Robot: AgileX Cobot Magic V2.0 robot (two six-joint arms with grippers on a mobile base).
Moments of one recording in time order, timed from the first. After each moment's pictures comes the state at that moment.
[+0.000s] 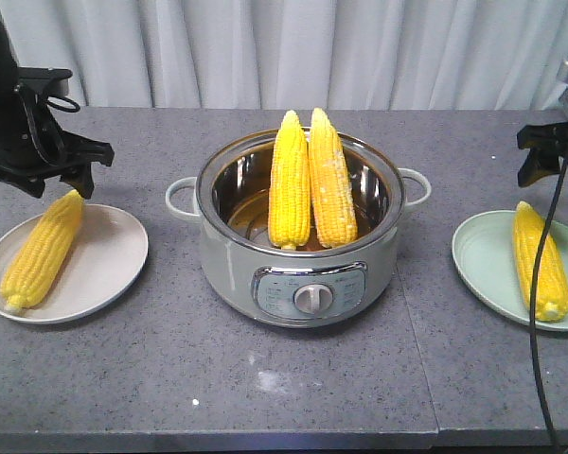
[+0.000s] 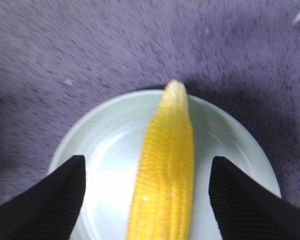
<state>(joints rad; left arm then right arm) -0.07 1.97 -1.87 0.01 1.25 -0.08 -0.21 1.85 -1.72 0.17 1.14 -0.18</state>
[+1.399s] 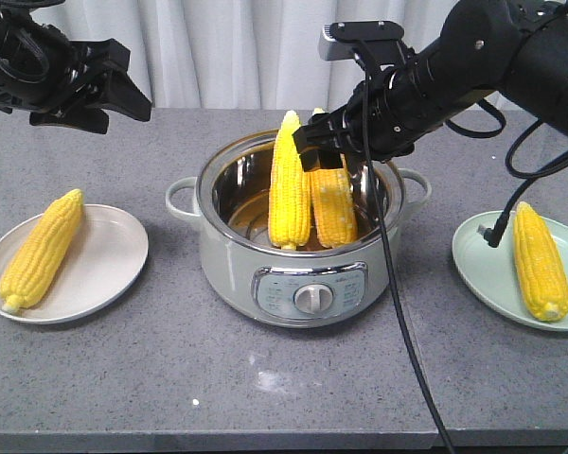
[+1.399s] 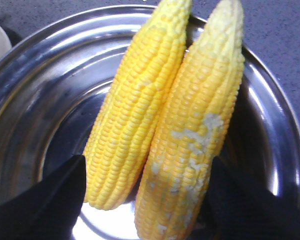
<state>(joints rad) -0.07 1.76 -1.87 -0.53 1.24 0.11 0.37 1.79 -1.72 0.17 0.92 -0.13</state>
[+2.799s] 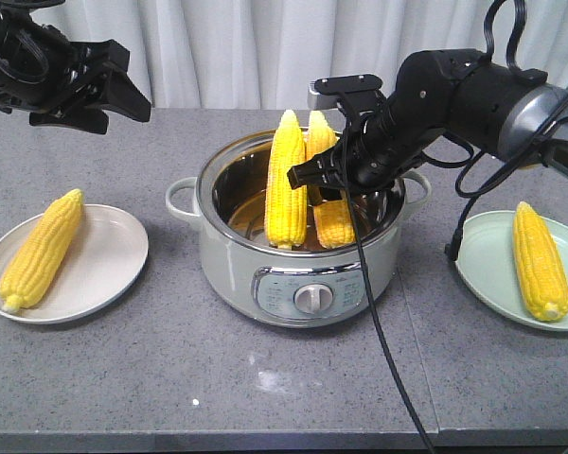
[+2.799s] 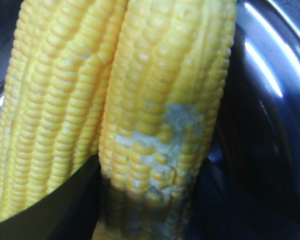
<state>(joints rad) -0.07 1.76 -1.87 -0.53 1.24 0.11 0.38 1.94 -1.72 0.09 0.90 -0.06</state>
